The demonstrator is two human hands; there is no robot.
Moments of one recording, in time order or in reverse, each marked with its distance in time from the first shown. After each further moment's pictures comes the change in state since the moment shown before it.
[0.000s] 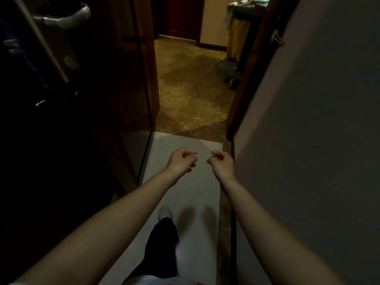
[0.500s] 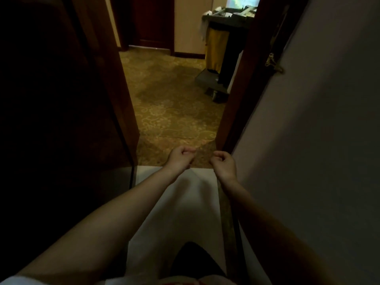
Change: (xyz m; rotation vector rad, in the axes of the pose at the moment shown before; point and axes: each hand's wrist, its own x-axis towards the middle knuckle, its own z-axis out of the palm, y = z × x) left_hand 0.322 0.146 -0.013 0.011 -0.110 0.036; right_hand 0.283 -0.134 0.058 0.029 0.183 0.044
